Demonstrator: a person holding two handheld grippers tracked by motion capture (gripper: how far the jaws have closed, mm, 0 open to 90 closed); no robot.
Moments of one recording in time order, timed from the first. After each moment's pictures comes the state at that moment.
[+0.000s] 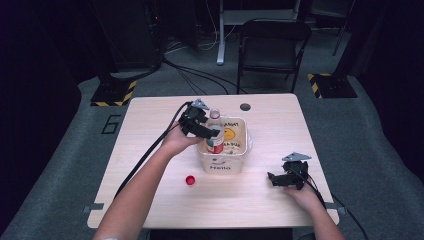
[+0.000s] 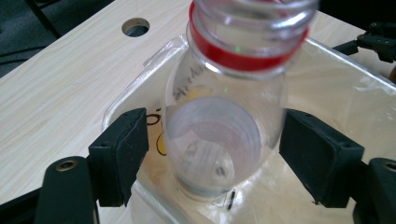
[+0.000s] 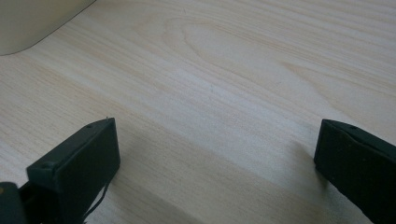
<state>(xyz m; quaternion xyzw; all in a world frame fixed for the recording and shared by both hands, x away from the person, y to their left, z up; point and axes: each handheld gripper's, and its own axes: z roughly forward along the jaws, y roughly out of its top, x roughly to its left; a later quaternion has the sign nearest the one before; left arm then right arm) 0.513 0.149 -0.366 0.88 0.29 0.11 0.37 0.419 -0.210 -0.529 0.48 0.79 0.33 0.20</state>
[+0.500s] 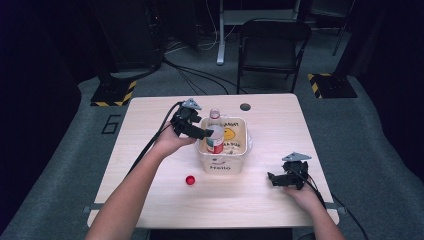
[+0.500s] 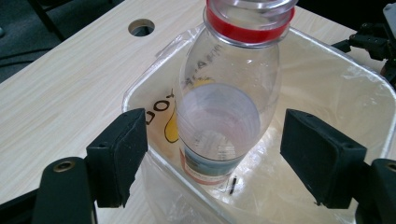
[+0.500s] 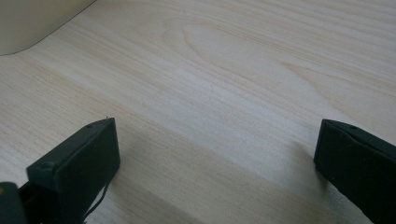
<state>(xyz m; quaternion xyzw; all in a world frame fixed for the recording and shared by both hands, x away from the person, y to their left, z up) 0.505 0.170 -0.359 0.87 0.29 0.11 0.39 0.419 -0.210 -0.529 0.48 0.79 0.33 0.20</state>
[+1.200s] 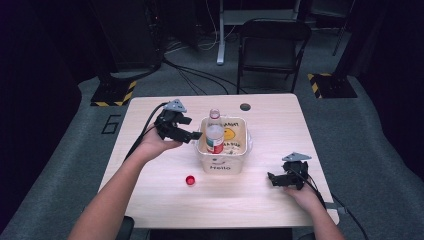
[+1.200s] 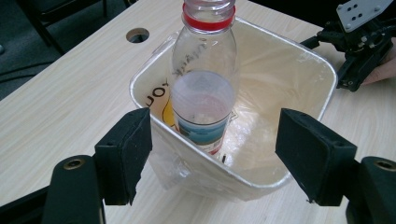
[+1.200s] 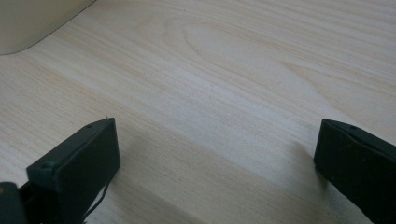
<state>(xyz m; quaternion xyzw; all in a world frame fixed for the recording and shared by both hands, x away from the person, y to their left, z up) 0.475 0.207 -0.334 0.87 0.26 0.12 0.40 0.419 -0.209 -0.529 0.48 0.79 0.33 0.20</state>
